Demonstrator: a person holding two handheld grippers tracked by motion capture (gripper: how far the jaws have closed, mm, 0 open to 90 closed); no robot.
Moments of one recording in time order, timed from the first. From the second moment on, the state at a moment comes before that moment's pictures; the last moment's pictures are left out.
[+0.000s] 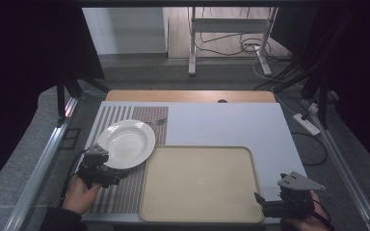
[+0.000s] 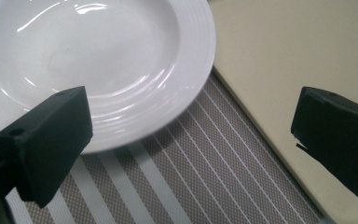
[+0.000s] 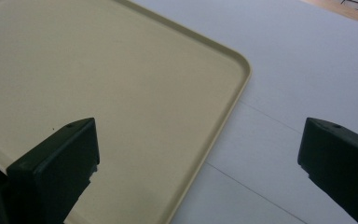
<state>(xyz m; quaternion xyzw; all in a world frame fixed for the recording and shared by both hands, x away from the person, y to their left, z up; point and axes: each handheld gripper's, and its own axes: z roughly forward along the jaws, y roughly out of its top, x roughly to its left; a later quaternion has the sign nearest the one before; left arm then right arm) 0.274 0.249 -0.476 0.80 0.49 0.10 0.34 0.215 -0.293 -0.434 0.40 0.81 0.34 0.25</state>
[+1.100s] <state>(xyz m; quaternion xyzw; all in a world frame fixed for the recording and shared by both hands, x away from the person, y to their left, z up) 0.375 0.240 -0.481 0.82 0.47 0.09 0.33 0.215 -0.292 -0.434 0.39 0.82 0.34 0.25</state>
